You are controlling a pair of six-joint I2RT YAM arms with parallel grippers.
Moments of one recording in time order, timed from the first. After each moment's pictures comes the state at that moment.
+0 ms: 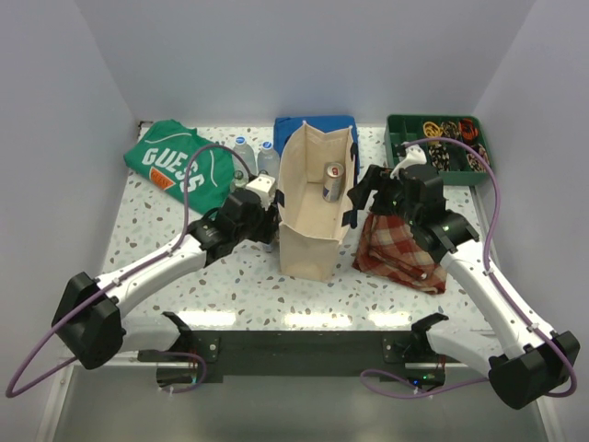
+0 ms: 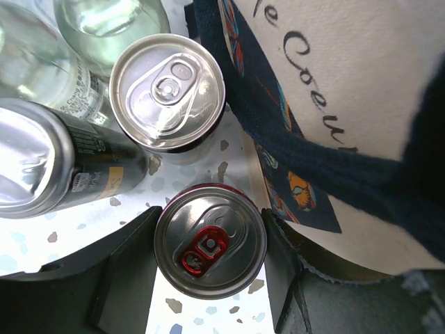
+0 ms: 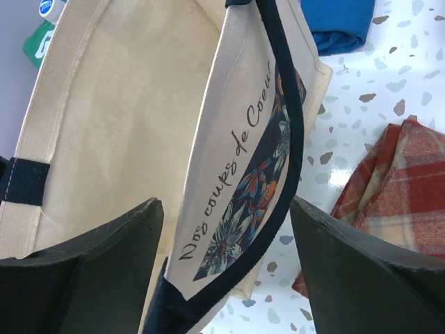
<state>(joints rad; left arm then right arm) -0.69 1.25 0.86 -0.27 -0.19 -0.25 0.42 1.04 1.01 -0.41 0.01 0.51</state>
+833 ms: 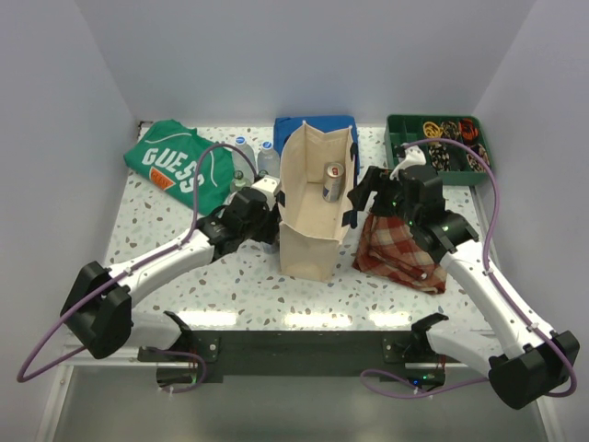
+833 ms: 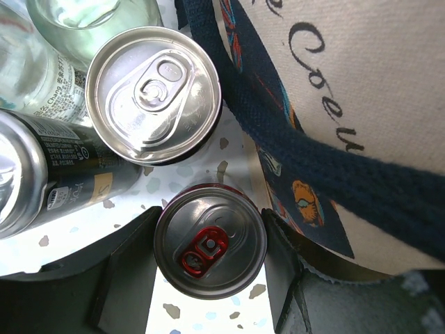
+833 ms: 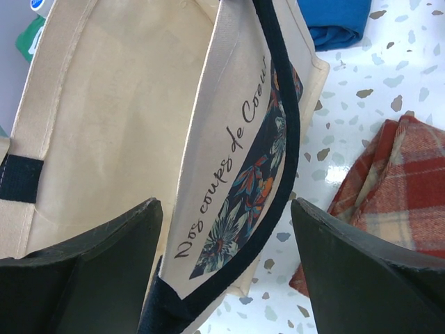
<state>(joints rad) -0.69 1.33 0.88 -0.27 -0.19 -0.25 0.42 1.04 1.01 -0.42 0.01 0.50</state>
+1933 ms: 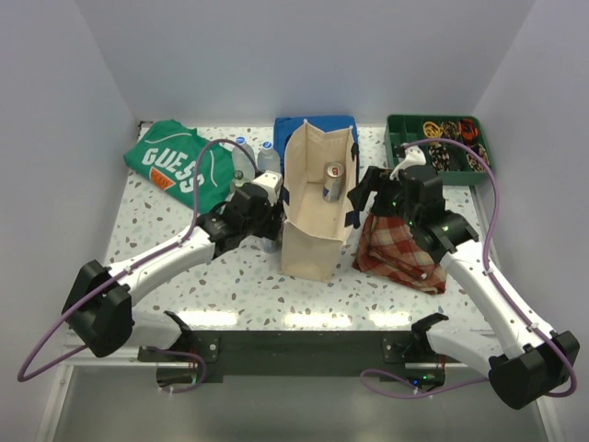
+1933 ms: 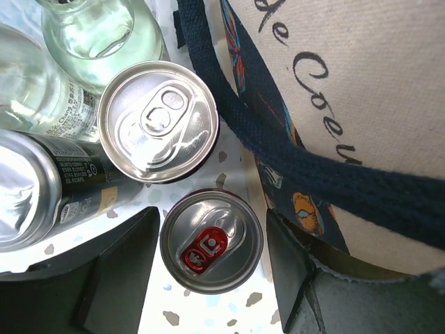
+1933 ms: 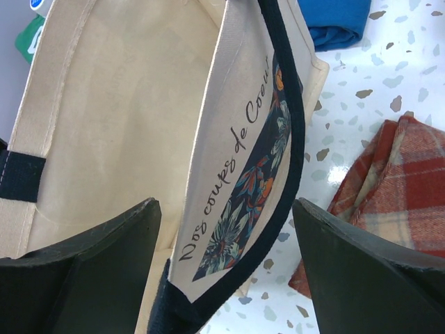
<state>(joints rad) -0.69 1.34 0.92 -0.28 -0.20 -0.25 0.42 1.04 1.01 -0.42 0.01 0.50</state>
